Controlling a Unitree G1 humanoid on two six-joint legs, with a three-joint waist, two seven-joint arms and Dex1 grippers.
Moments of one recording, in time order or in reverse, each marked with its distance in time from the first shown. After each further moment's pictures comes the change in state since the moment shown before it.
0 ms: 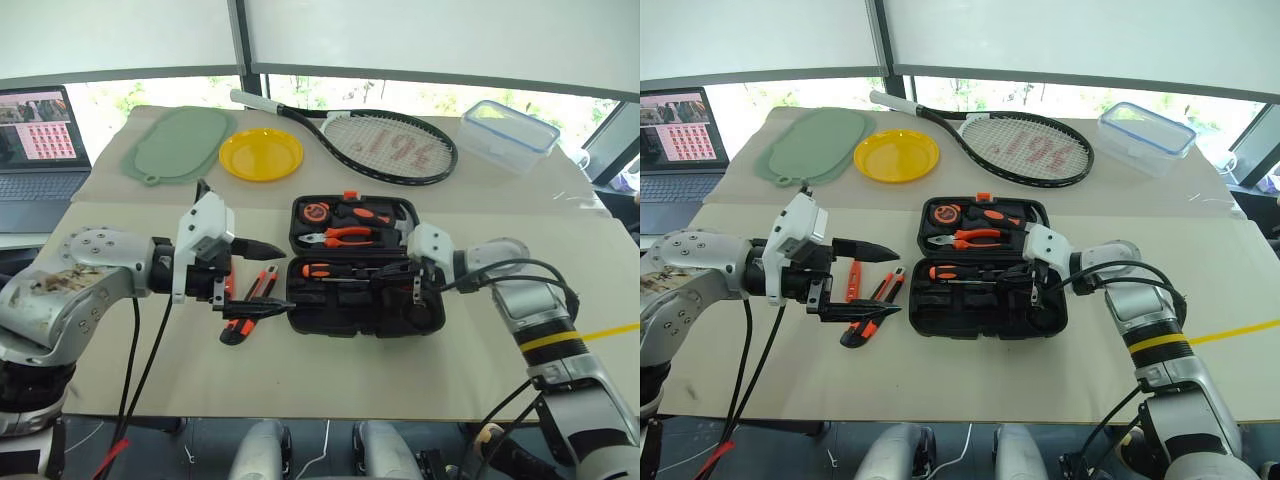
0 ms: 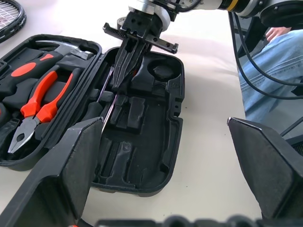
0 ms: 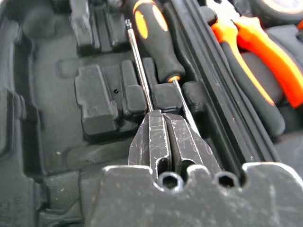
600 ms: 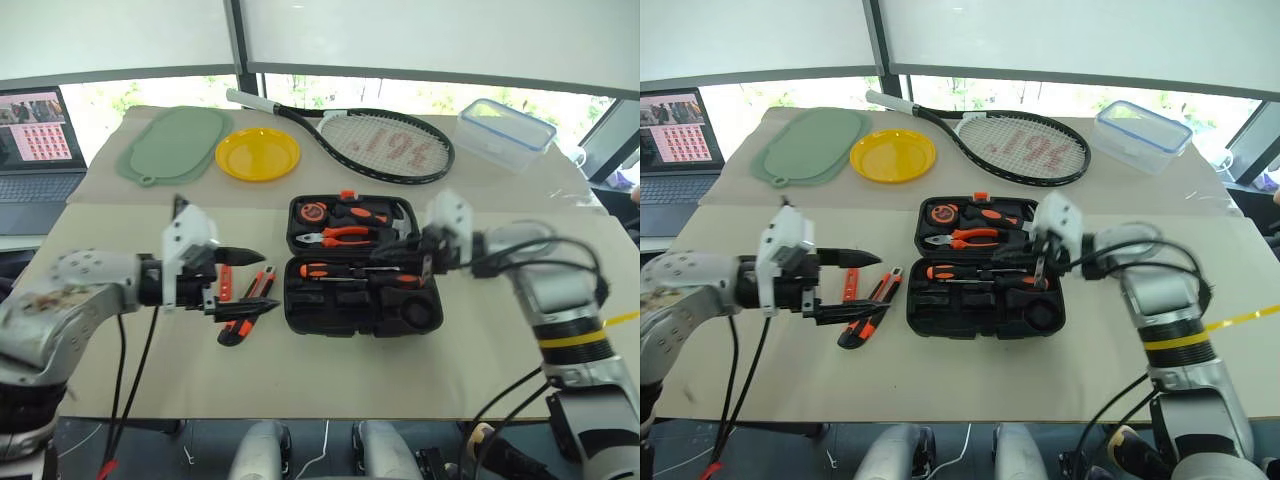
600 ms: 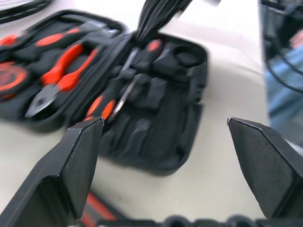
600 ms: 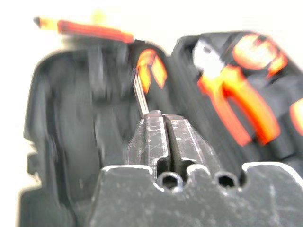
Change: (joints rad) left arm 0.286 0.008 0.217 -0.010 0.025 0.011 0.138; right arm -0.020 -0.076 -0.232 -0.335 0.374 0.482 0.012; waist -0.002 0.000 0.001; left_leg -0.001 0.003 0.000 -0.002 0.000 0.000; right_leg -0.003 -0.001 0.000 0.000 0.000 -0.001
